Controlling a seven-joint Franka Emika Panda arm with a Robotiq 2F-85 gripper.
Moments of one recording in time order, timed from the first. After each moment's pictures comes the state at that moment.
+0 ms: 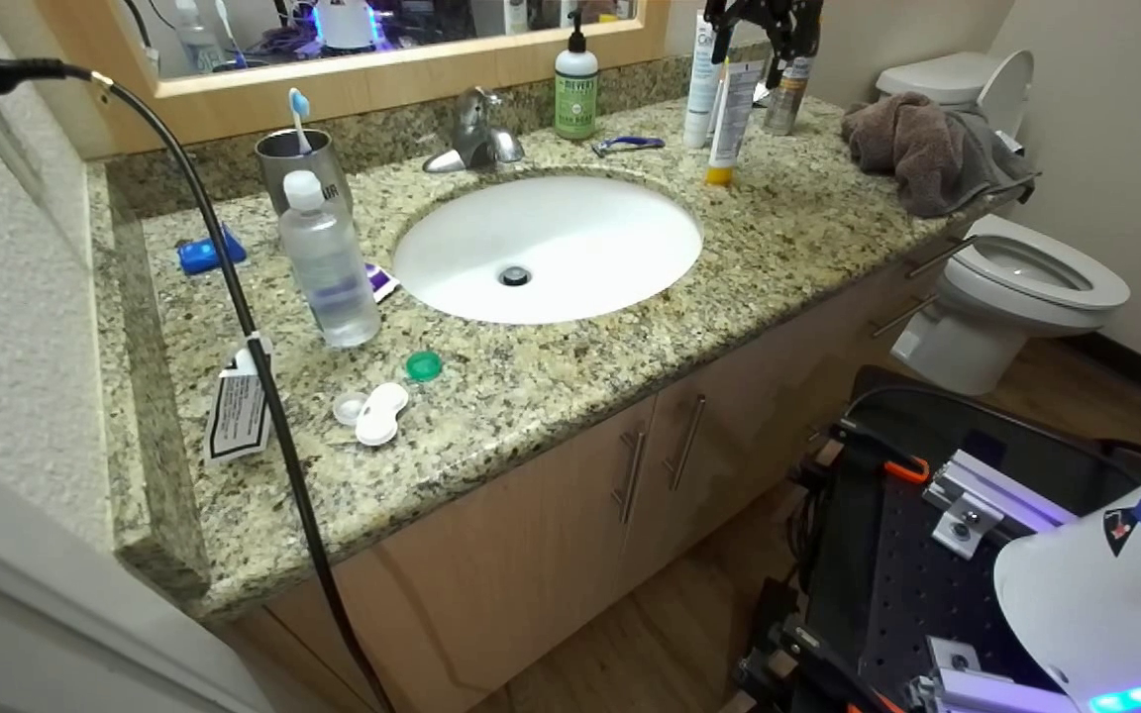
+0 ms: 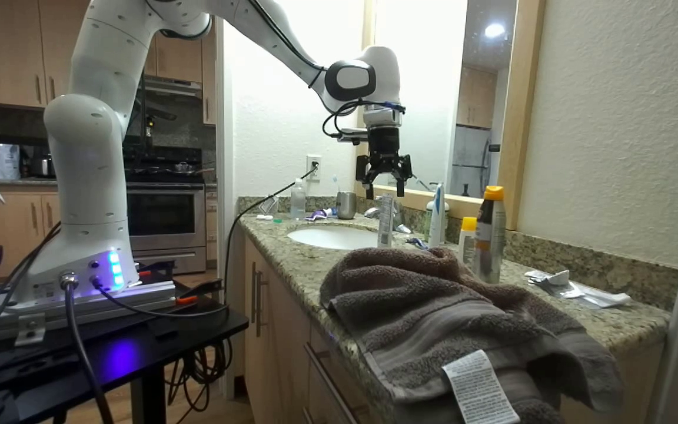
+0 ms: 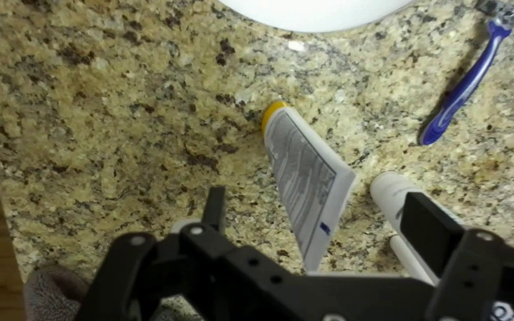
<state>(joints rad) -0.38 0.29 -0.41 -1.91 0.07 2.28 1.15</state>
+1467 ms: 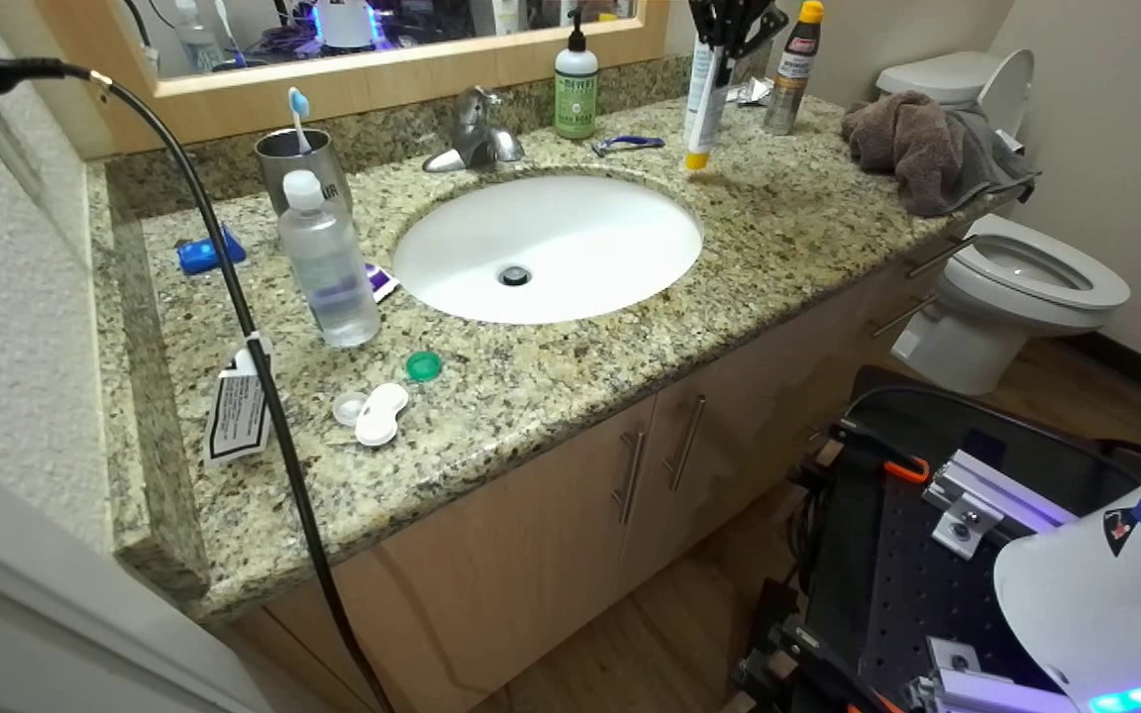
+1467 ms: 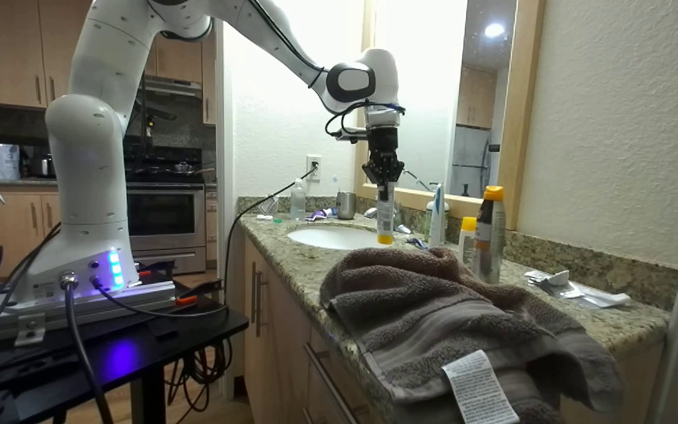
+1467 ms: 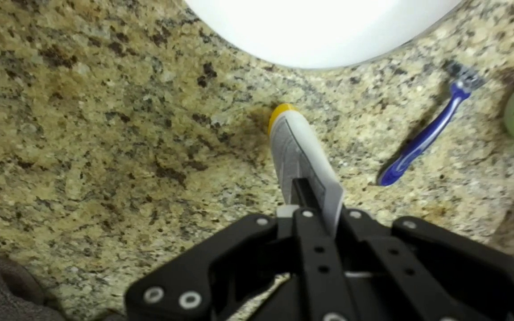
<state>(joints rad) -0.36 0.29 -0.38 -1.88 0.09 2.28 1.03</state>
